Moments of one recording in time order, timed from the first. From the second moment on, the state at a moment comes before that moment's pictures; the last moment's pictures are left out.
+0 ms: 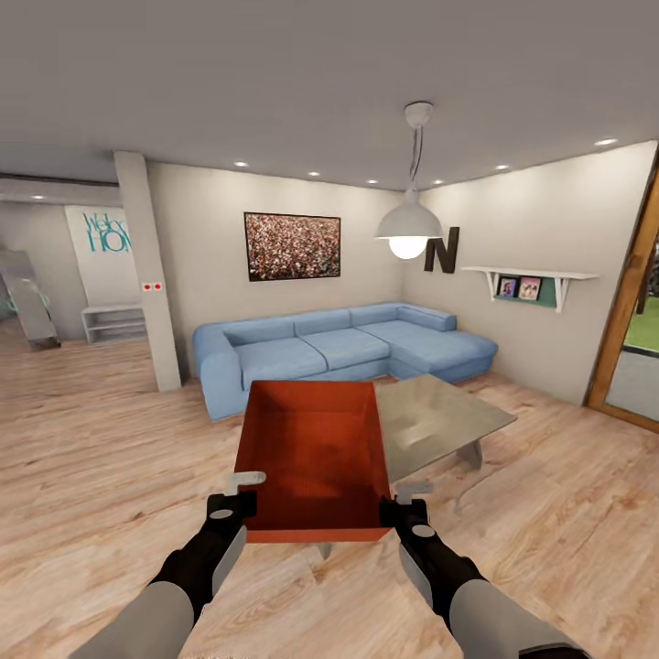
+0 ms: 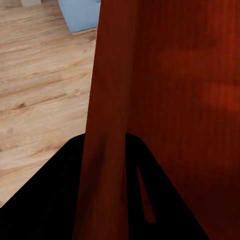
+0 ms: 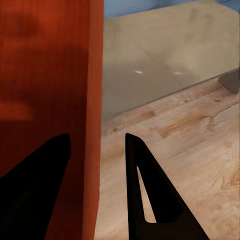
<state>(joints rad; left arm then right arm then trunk) -0.63 -0.09 -0.07 -0.52 0.06 0.14 0.31 -0.68 0.14 0.07 -0.31 0.02 -0.07 -0.15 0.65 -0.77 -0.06</state>
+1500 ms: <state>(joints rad) -0.63 -0.09 -0.06 -0.52 0.06 0.14 0.30 -0.68 0.14 0.07 -0.31 0.02 -0.08 -0.15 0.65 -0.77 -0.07</state>
